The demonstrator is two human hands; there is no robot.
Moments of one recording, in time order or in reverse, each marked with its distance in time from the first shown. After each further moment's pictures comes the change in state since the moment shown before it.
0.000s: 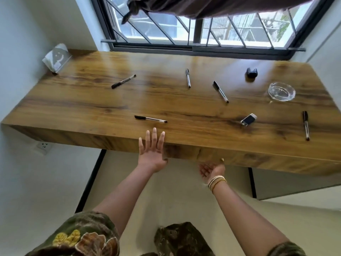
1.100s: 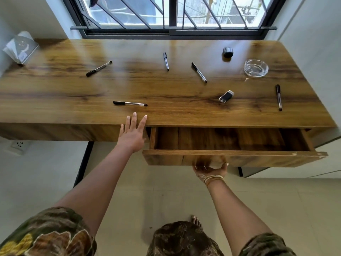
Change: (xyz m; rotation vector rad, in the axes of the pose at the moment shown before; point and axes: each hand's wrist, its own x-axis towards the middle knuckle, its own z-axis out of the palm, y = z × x) left_hand -0.007 -0.005 -0.014 -0.043 0.012 0.044; right_hand -0.010 0.025 -0.092 0.683 0.025 0.159
